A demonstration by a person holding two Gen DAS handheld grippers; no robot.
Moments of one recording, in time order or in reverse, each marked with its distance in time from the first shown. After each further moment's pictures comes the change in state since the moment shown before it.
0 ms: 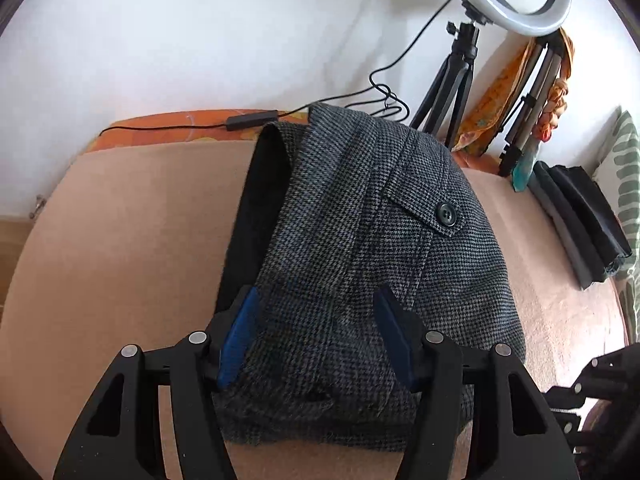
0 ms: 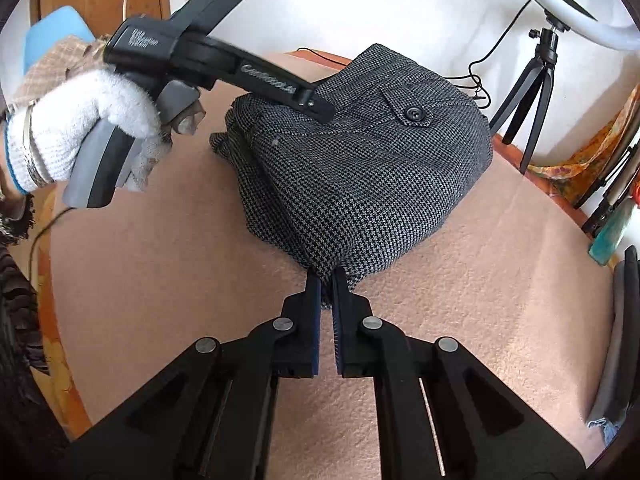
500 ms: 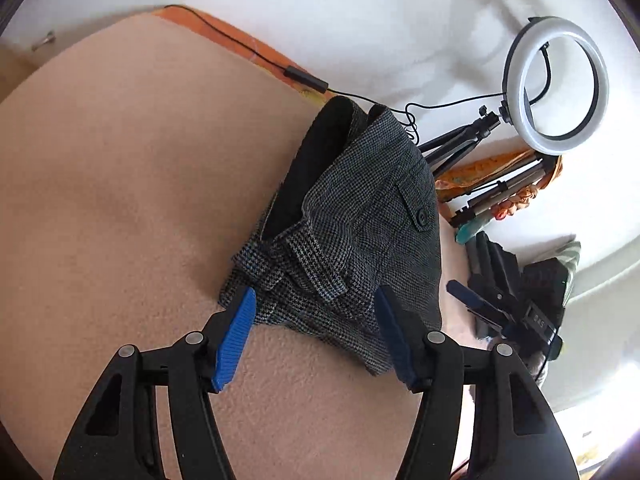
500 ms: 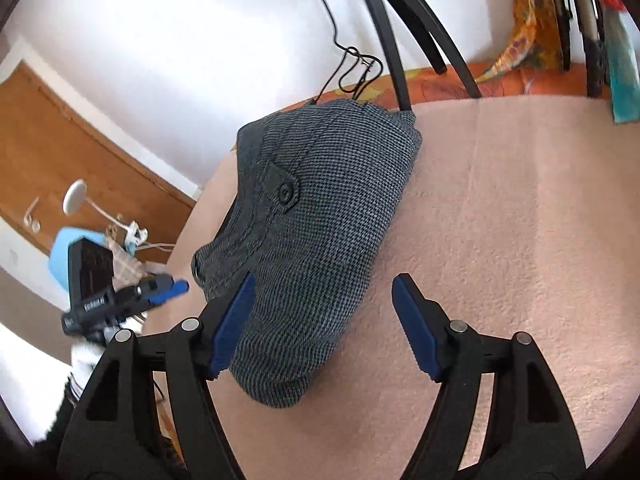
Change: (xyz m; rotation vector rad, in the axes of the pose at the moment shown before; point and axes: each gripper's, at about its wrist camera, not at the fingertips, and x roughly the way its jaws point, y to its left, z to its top) left arm -0.036 0.073 -0.049 -0.478 0.094 -0.306; right arm 0.025 -0.157 0.022 0.685 -0.071 0.330
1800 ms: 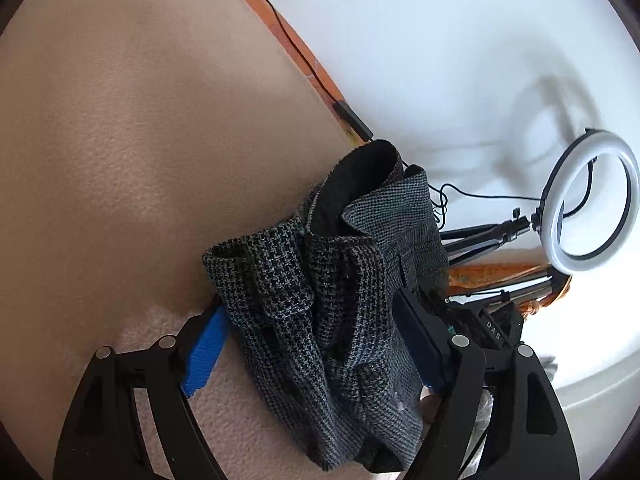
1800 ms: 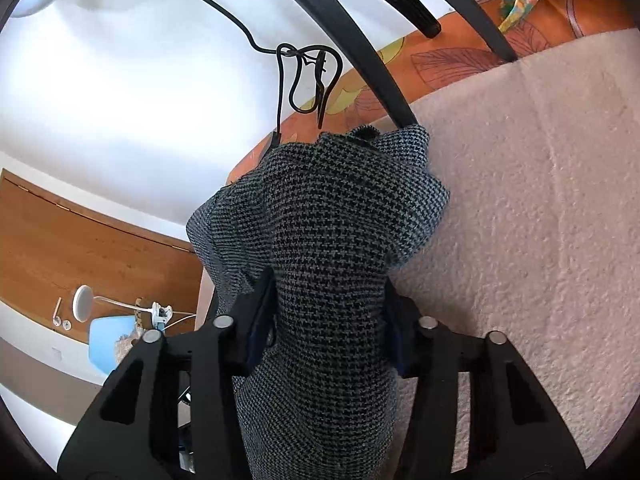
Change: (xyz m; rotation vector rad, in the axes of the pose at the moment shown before) left arm 0.039 0.015 -0.010 -0.313 -0.232 -0.036; right arm 0.097 -0.043 0.073 0.251 -0.032 0.098
